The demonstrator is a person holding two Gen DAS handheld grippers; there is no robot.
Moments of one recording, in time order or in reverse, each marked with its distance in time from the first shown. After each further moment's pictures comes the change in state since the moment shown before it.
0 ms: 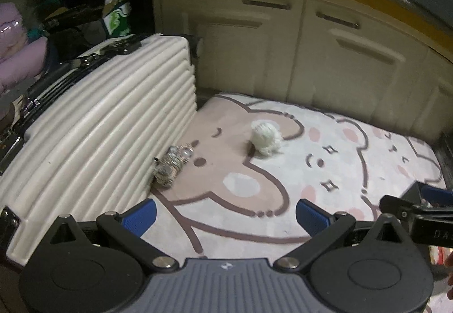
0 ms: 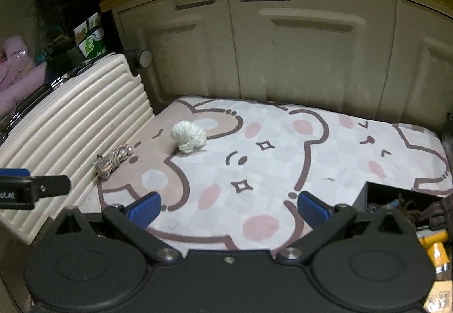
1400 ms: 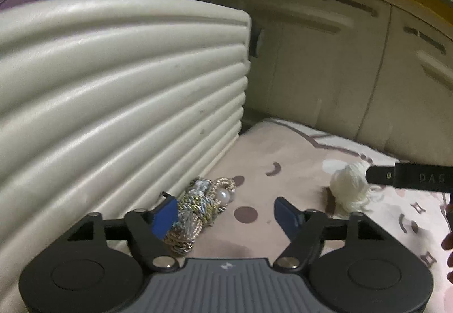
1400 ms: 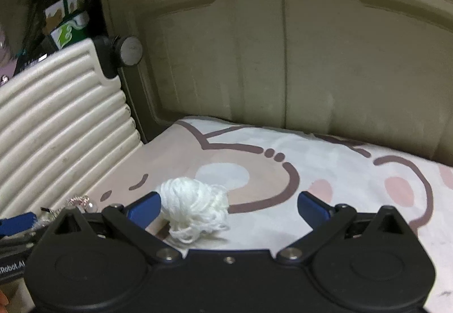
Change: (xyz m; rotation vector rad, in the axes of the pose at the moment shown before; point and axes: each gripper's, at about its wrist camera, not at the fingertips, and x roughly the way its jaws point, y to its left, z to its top) left arm 0.178 0.059 -0.012 -0.159 -0.239 0.075; right arm 0.221 0.044 0.050 -0.107 -0.074 0.045
